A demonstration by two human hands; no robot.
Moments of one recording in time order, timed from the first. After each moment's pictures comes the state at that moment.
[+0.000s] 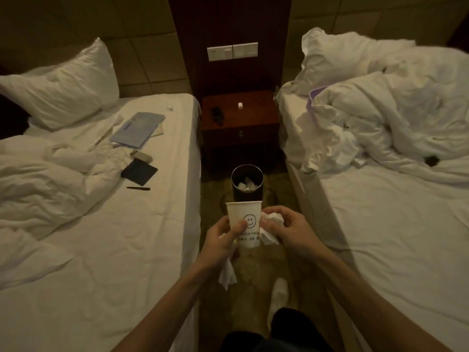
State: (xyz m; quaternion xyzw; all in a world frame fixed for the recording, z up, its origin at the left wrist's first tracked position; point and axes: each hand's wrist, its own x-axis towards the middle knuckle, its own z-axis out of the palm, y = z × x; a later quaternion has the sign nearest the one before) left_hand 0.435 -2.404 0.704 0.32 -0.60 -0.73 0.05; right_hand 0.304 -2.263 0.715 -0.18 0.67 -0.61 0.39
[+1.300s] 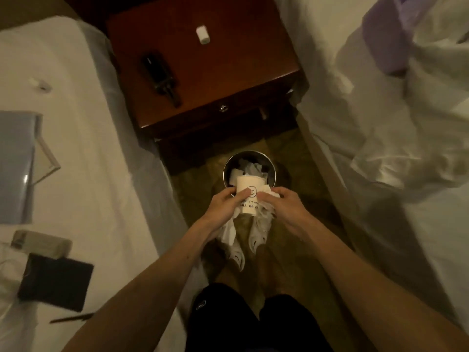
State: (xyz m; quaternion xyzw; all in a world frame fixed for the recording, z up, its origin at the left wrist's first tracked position) left_hand -0.022 -2.811 0.384 0.44 -0.52 -0.69 -0.26; right_hand -0.087 -2.649 0.383 0.24 0.68 -0.52 0.46
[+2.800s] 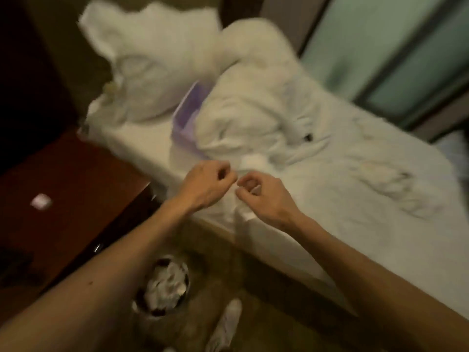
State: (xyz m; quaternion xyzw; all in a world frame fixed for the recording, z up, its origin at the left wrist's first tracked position) left_hand -0.243 -2.668 0.621 -0.24 -0.86 -0.44 -0.11; right_hand -0.154 -2.533 0.666 0.15 0.92 -0.36 0.03
